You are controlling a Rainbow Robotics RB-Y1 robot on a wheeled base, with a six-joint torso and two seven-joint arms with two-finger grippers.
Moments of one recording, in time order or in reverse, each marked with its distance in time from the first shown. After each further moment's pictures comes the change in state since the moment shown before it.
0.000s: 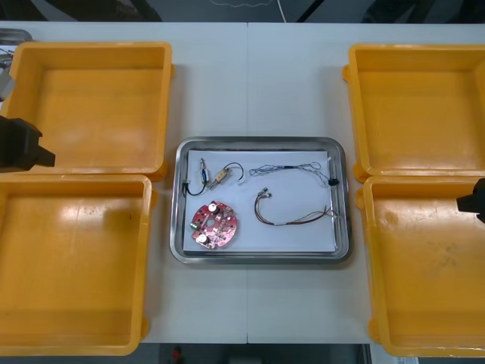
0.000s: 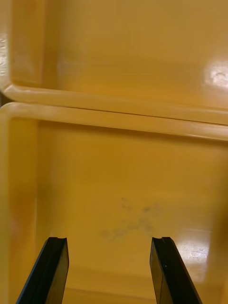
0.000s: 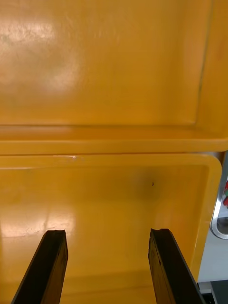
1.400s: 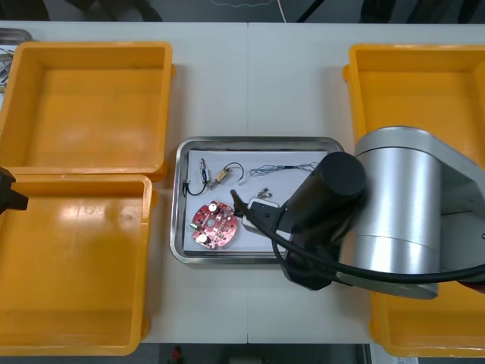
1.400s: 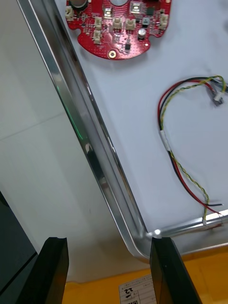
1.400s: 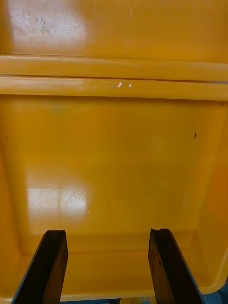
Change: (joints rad) right arm -0.550 0.044 1.171 0.002 0.142 -0.002 0.000; left arm 0.212 0.062 0.077 -0.086 0.056 0.000 -0.025
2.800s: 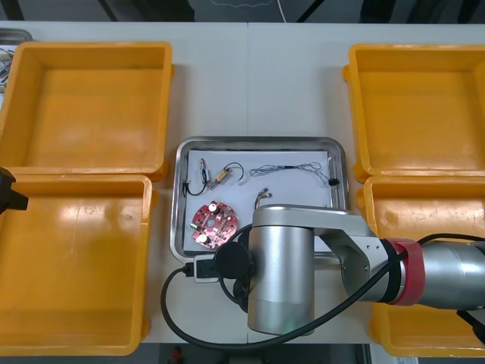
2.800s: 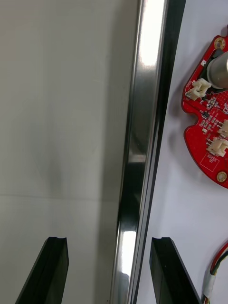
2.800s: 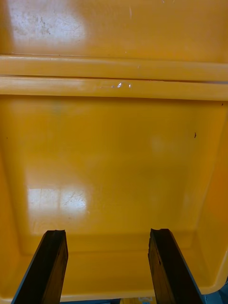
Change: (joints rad) right arm -0.129 0.133 0.432 0.329 0.243 -0.304 0.240; left arm 0.000 0.000 0.000 -0.001 0.000 0.000 0.000
